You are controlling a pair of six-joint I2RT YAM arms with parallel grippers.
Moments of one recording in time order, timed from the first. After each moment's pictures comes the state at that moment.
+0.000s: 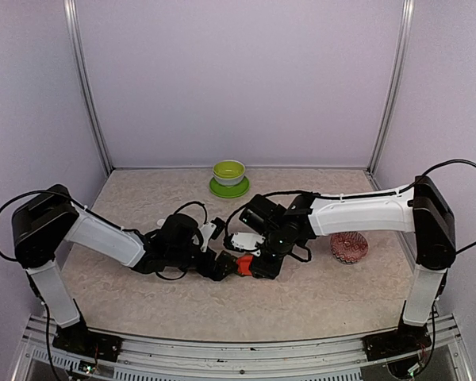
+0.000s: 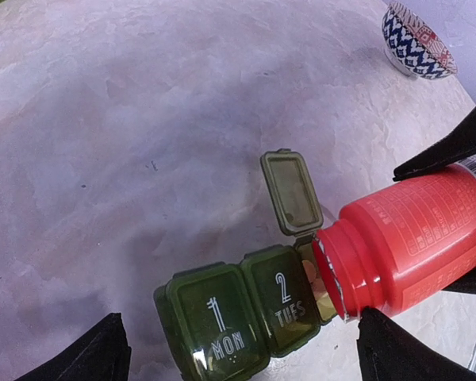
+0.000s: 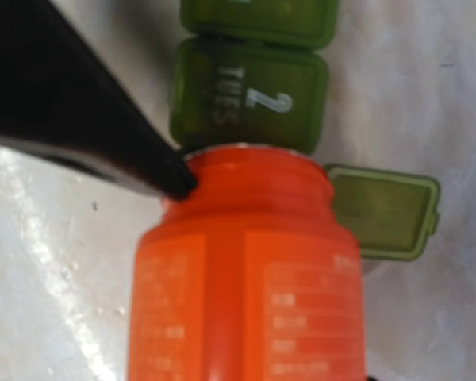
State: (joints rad) left arm -0.85 1.78 0.74 0.38 0.18 -0.29; right arm 1.03 1.88 1.37 -0.68 0.04 -0.25
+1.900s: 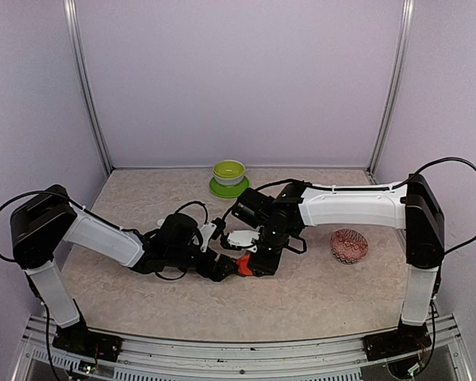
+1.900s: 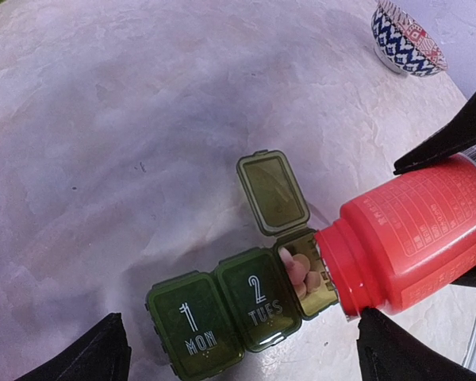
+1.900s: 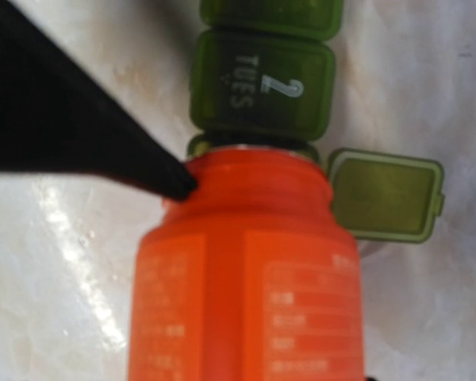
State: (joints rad) left arm -0.85 1.77 0.74 0.37 0.20 -0.29; right arm 1.03 1.95 1.54 -0.89 0.03 -0.28
